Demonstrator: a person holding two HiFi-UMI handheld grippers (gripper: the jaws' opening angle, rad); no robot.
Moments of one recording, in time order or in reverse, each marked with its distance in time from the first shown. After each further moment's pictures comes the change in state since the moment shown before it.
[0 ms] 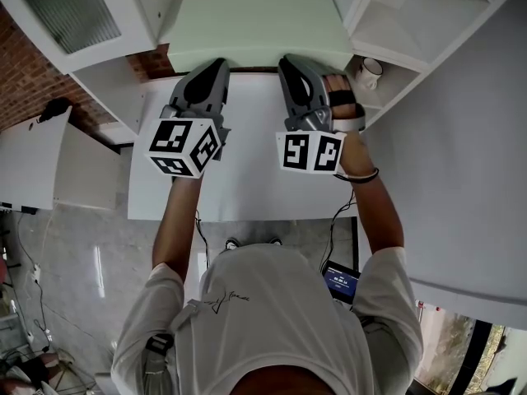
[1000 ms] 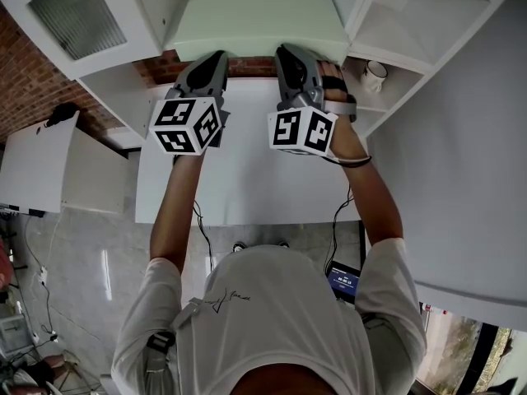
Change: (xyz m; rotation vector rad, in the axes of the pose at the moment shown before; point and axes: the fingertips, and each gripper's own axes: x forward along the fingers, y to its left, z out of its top) left arm 0.030 0.033 -0.012 0.024 0.074 0.030; right arm 0.039 -0.004 -0.009 0.122 0.075 -0.012
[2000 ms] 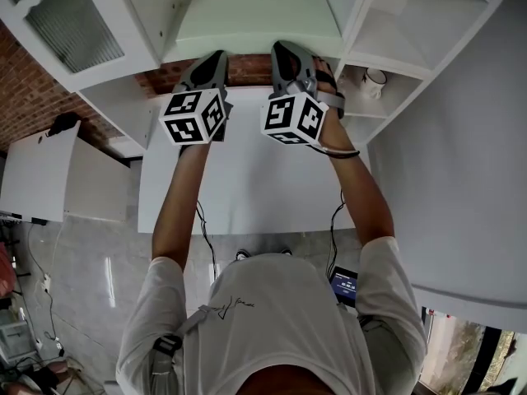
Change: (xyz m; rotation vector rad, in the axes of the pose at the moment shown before) left arm 0.040 0.024 -0.013 -0.009 0.026 0.061; right arm 0.042 -0.007 -0.018 0.155 0.040 -0.025
